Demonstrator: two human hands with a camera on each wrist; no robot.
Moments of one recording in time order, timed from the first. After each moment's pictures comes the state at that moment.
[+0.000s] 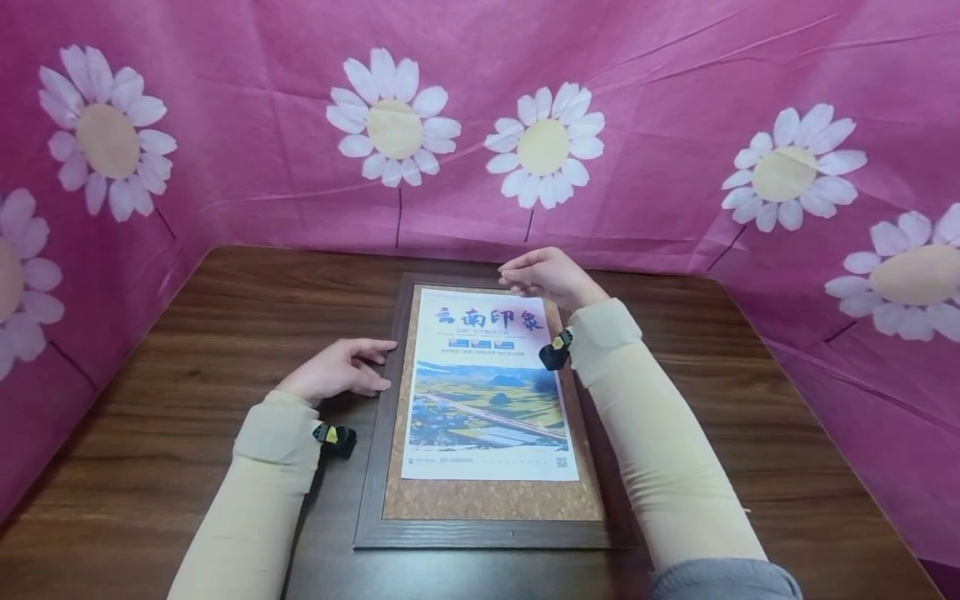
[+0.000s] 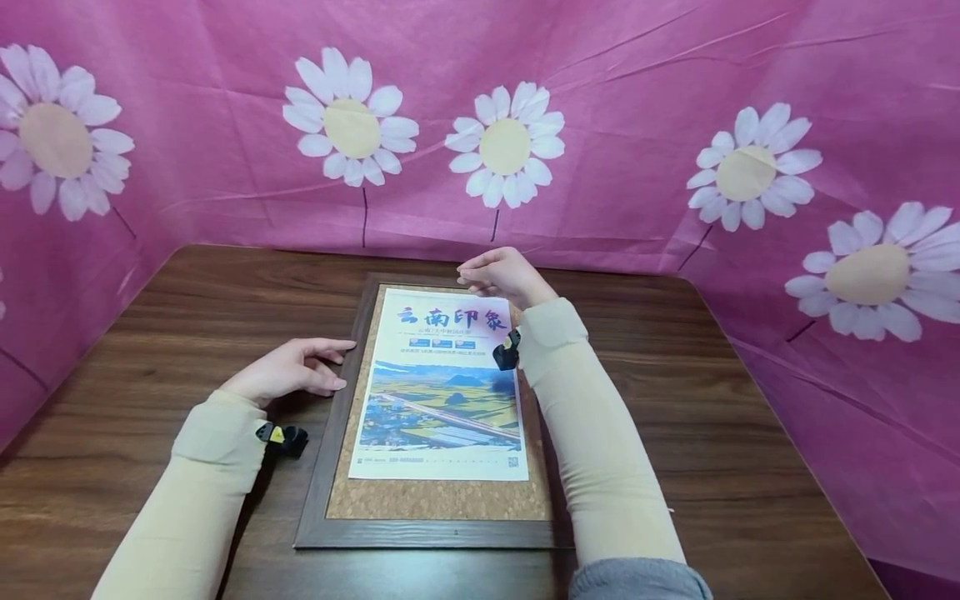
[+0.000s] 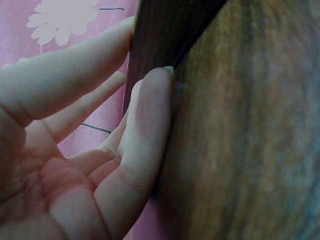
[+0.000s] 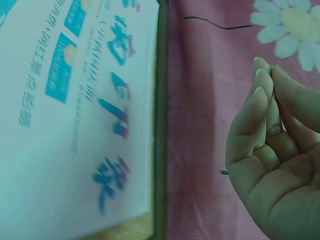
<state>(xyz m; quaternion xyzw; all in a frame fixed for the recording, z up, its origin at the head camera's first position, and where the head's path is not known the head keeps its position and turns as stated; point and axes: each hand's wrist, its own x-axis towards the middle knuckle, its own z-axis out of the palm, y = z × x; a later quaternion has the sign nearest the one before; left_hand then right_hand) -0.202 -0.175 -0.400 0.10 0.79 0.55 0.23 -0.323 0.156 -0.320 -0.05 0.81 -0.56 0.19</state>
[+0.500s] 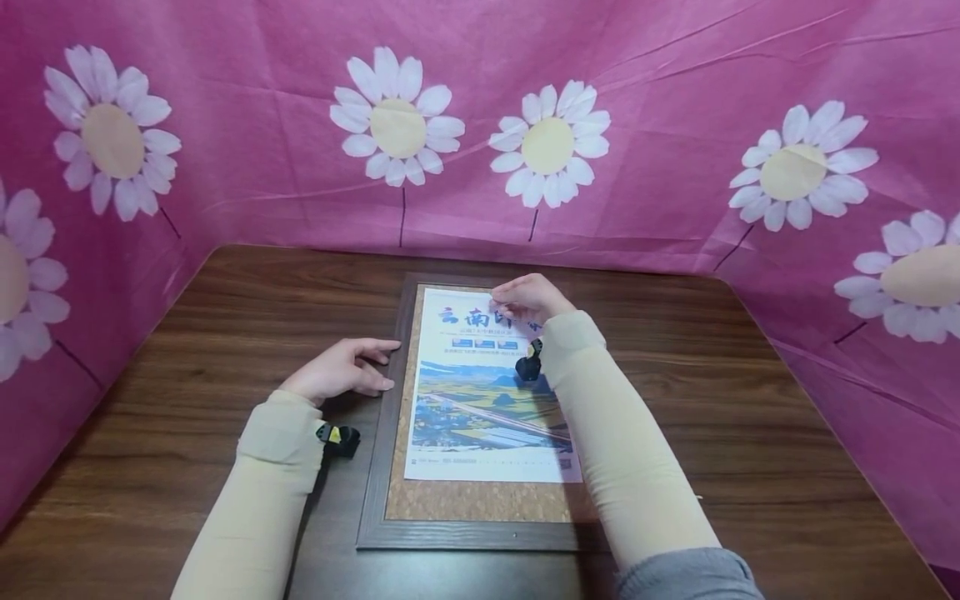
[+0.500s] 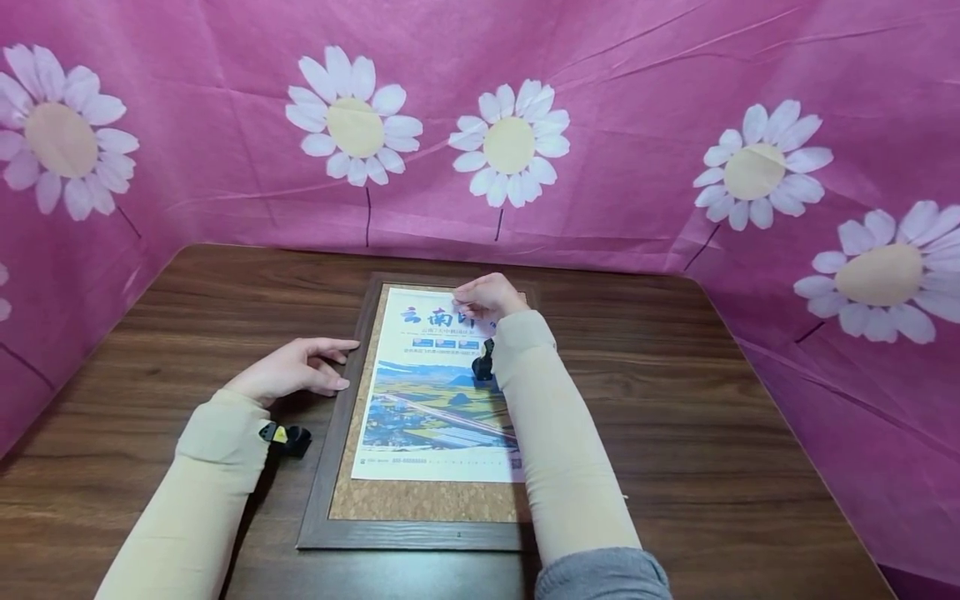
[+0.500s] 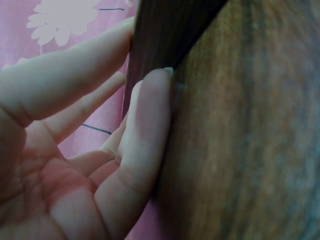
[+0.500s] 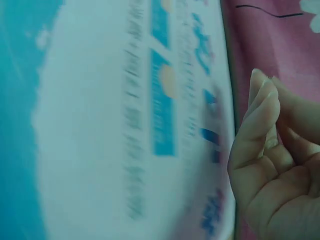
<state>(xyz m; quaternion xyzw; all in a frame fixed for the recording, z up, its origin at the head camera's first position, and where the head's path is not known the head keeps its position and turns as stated) -0.204 -0.176 -0.403 0.09 0.79 0.55 0.24 -0.333 0.135 -0.371 0.08 0.77 -0.59 0.24</state>
